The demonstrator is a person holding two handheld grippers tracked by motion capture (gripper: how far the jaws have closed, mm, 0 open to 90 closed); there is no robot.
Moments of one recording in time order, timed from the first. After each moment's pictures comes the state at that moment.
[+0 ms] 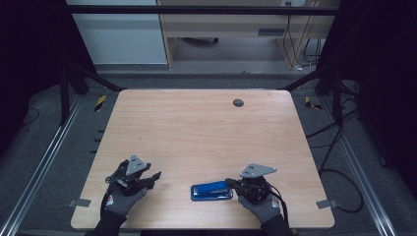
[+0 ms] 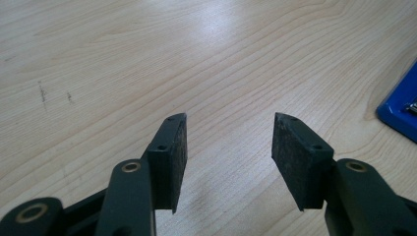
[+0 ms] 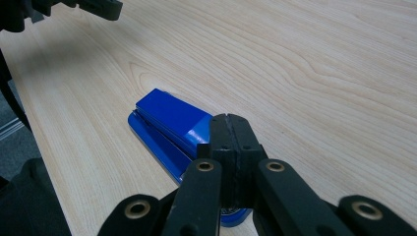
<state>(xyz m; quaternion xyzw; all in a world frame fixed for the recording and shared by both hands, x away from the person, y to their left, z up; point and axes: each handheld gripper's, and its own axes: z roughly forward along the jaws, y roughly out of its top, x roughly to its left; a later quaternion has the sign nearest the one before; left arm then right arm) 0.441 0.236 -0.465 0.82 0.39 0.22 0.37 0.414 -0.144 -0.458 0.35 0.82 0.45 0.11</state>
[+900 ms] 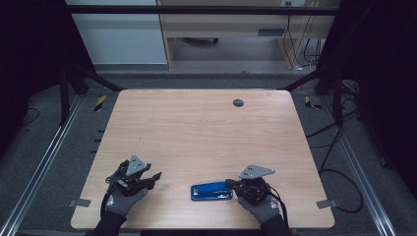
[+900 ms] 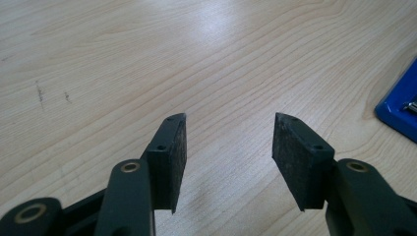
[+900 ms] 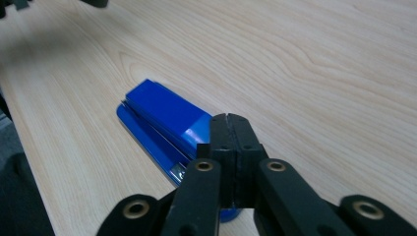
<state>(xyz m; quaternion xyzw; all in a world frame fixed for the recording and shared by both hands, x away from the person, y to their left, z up) 0.440 0.235 -0.466 0.82 0.39 0.21 0.37 0.415 -0.143 -0.465 0.35 0.82 0.45 0.11</state>
